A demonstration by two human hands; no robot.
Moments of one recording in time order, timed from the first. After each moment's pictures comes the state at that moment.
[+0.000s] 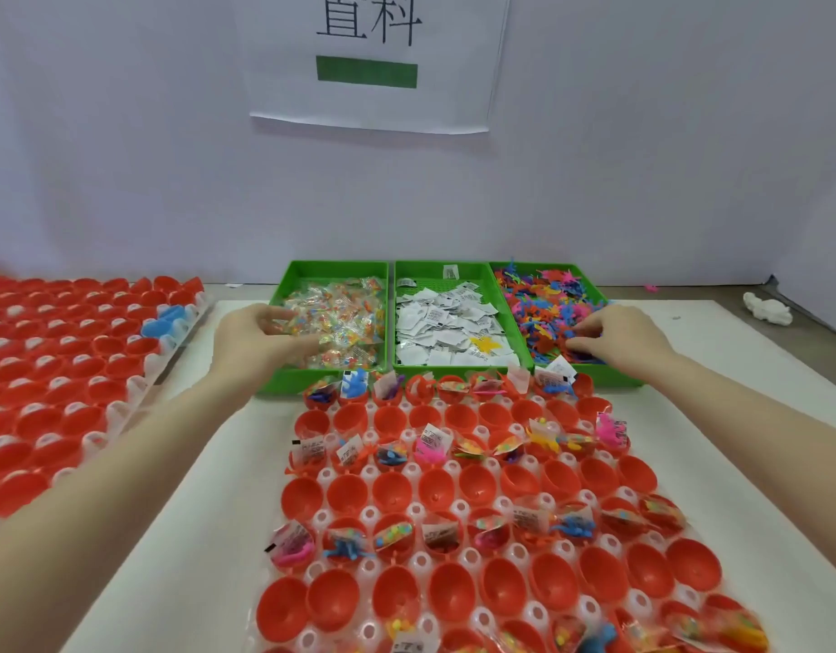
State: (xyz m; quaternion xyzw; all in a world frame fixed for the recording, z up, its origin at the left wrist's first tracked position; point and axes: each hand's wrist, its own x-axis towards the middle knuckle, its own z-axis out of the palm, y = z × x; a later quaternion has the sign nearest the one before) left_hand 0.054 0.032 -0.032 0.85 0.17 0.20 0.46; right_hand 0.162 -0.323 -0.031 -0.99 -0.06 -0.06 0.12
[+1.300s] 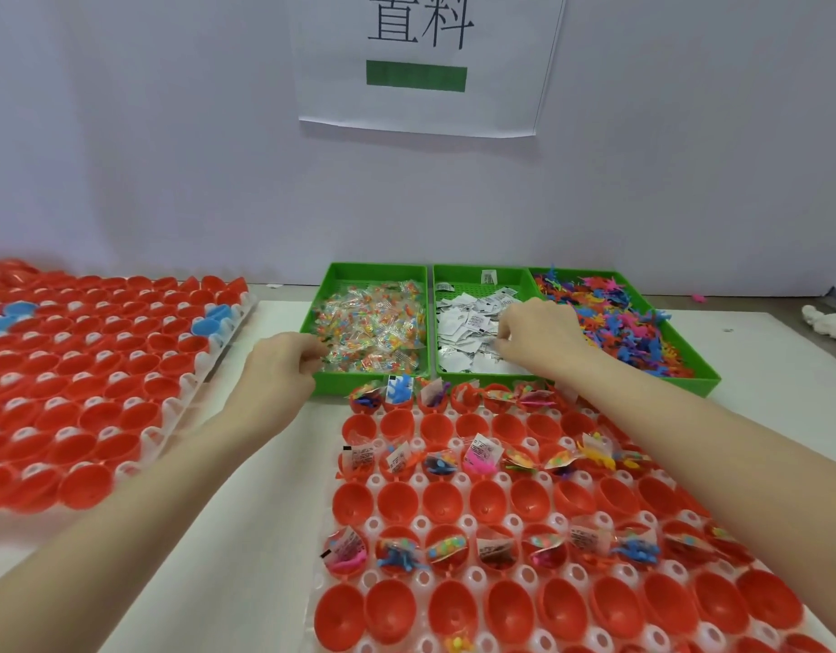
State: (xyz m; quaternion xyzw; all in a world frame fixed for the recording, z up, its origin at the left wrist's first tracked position) left_hand 0.031 0.049 -0.042 0.94 0.10 0.19 0.26; right_hand 0.147 -0.190 -0.023 -0.97 -0.21 -0.14 -0.02
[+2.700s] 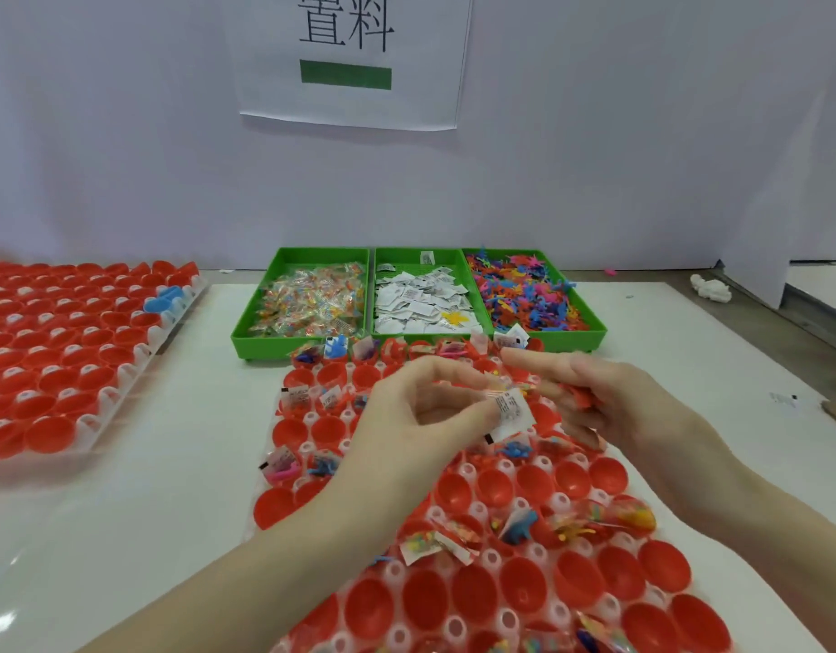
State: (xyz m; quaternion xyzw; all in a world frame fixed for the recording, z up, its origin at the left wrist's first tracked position) left_hand -0.098 -0.132 0.012 0.69 -0.03 0.03 0.73; right_hand -0.074 -0.293 0.026 -0.78 -0.19 0.14 0.59
